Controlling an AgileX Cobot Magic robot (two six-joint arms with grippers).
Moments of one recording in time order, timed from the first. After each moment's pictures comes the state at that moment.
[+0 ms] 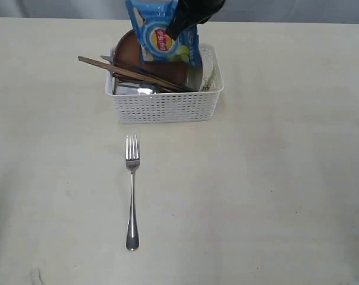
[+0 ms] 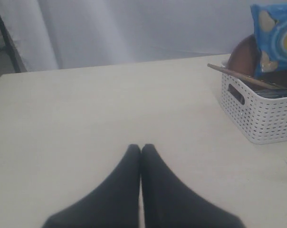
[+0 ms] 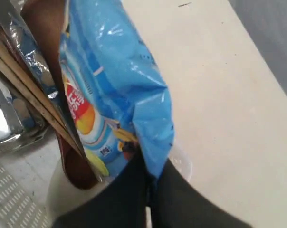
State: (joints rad) left arm -0.13 0.00 0.00 0.14 0.33 -0.09; right arm 0.55 2.04 -1.80 -0.08 0.84 -0.44
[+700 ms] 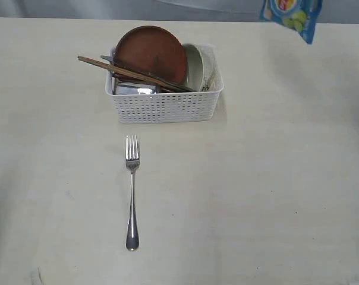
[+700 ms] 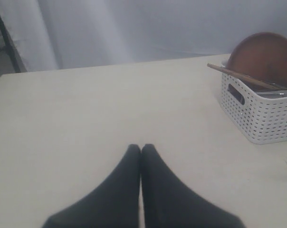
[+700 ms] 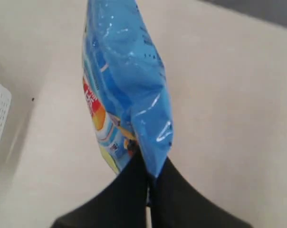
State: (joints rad) left arm -0.13 0.00 0.00 0.14 0.33 -0.09; right arm 0.13 1.83 -1.68 -0.06 0.99 -0.15
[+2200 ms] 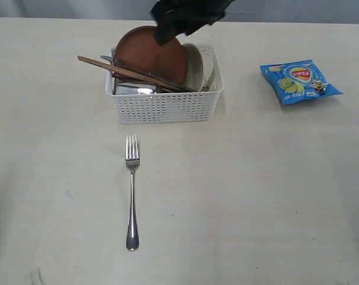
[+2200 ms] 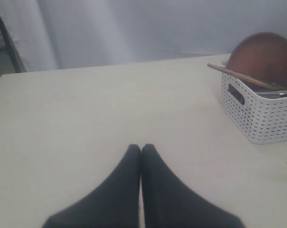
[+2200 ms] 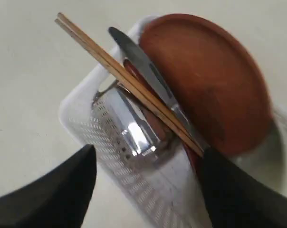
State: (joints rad) left arm -0.13 0.00 0.00 0.14 0.33 -0.09; right arm 0.52 1.98 -1.71 0.40 0.91 -0.47
